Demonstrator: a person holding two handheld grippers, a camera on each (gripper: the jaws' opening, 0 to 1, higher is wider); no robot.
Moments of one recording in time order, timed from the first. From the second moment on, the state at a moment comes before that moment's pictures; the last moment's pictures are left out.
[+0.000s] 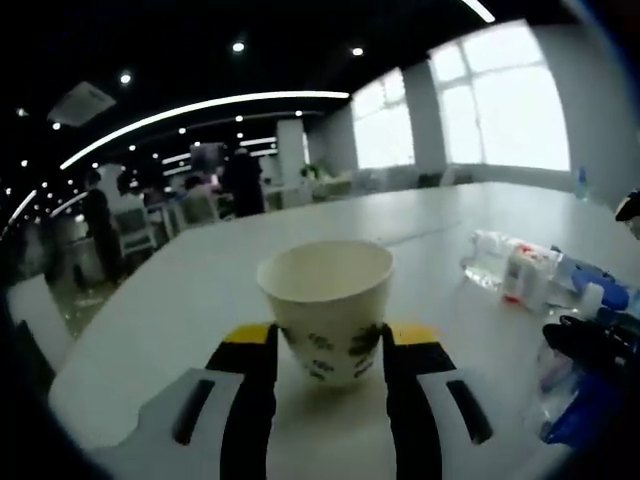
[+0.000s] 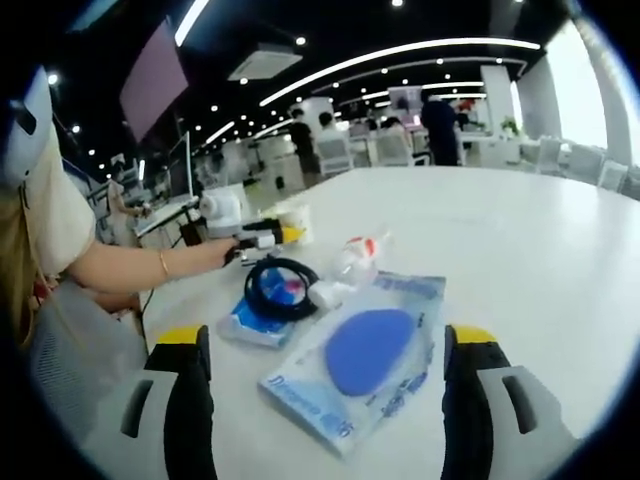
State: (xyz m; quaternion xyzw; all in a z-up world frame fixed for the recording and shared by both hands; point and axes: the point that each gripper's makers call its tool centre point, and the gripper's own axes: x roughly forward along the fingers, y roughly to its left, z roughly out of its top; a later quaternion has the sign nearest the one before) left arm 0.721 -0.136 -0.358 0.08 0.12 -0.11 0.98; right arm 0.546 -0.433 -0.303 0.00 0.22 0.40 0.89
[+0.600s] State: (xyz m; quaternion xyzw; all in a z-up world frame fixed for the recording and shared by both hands) left arm 0.710 -0.127 -0.338 0.05 0.13 -0.07 0.99; right arm 0.549 -0.428 -0.284 0.00 0.19 0.41 0.89
